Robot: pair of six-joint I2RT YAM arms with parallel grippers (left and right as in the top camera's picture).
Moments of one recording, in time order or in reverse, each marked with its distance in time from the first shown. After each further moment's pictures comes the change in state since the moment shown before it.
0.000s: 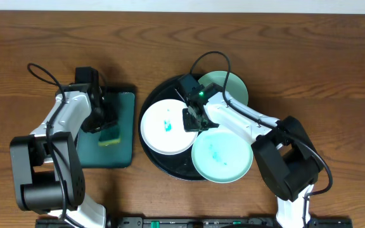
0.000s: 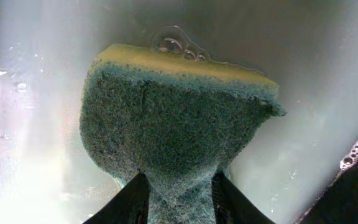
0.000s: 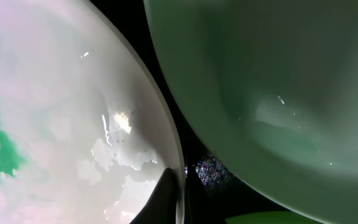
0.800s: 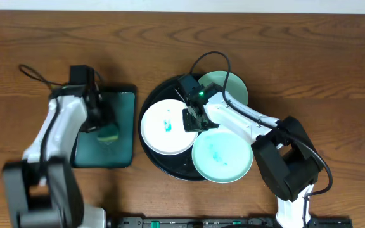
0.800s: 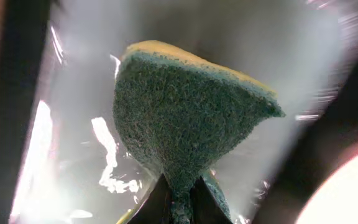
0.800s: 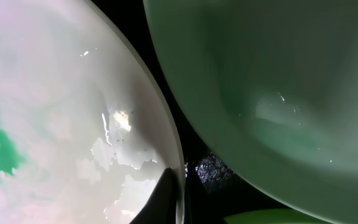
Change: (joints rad) left arm 0.001 -0.177 -0.002 -0.043 0.000 0.000; right arm 0.000 0.000 0.002 -0.008 -0.002 0.000
